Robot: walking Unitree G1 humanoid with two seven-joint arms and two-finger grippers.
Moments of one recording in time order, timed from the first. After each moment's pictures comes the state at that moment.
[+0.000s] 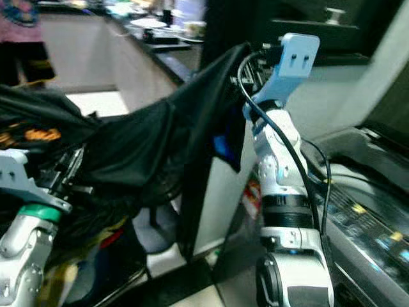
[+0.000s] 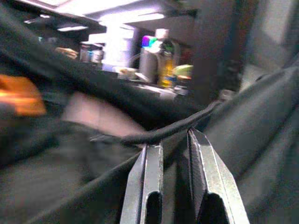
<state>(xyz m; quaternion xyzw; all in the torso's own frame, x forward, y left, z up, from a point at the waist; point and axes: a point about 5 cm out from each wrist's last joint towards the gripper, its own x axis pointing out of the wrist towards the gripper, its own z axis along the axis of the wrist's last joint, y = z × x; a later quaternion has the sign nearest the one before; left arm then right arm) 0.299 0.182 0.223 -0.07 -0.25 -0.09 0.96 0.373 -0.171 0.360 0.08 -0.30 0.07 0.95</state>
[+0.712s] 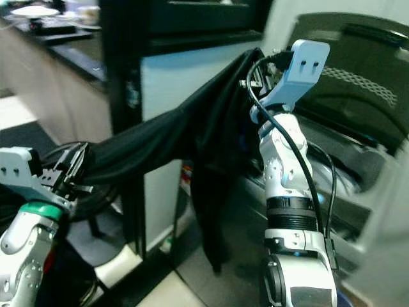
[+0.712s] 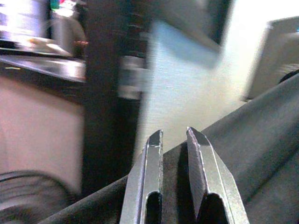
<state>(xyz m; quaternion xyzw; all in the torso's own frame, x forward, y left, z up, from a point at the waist) 0.306 0.183 0.222 -0.07 -0.22 -0.09 0.97 0.374 -0.175 0.353 0.08 -0.30 0.07 0.95</state>
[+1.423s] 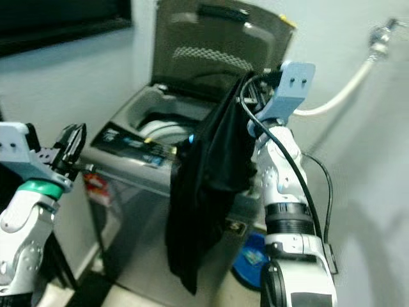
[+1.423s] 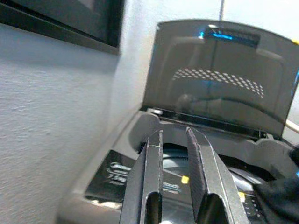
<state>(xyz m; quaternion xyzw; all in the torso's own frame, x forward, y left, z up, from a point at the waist) 0.307 0.190 0.262 -0.07 -0.24 -0.04 0.97 0.381 -0.166 0.328 0.07 -0.26 0.08 0.96</state>
